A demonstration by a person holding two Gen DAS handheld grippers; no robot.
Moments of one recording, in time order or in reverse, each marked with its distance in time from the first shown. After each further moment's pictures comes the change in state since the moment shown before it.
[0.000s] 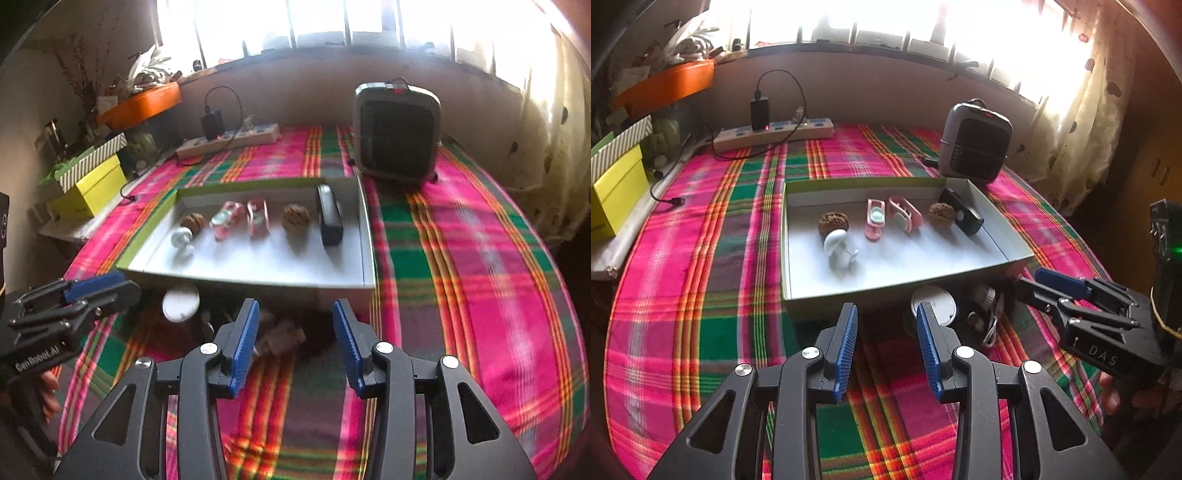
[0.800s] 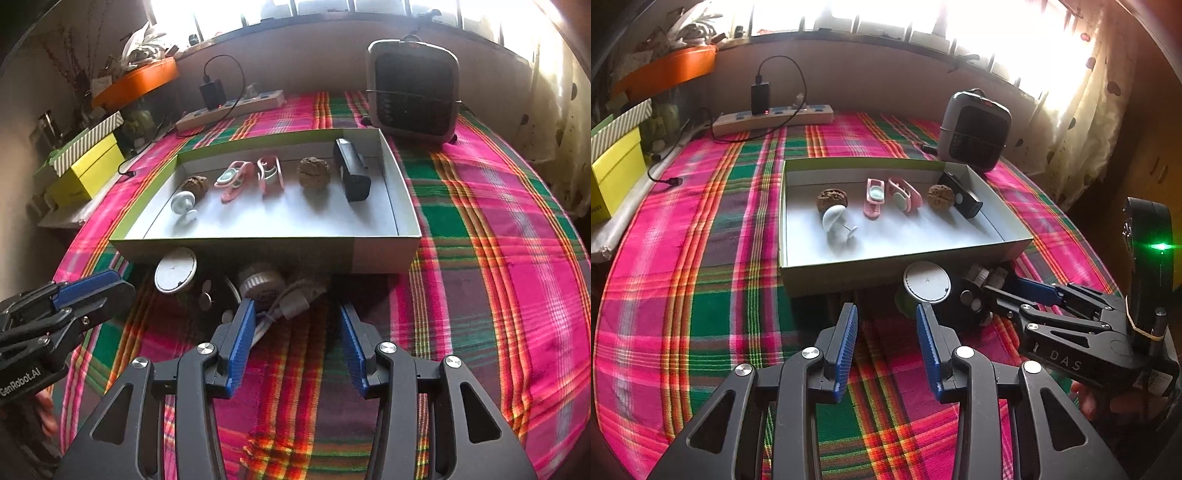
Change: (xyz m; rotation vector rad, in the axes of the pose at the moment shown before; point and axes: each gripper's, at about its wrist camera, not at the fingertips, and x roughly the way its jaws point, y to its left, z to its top) left arm 0.002 0.002 -0.014 -0.016 0.026 -0.024; right arm 0.025 0.012 -0.015 0.024 0.092 0.026
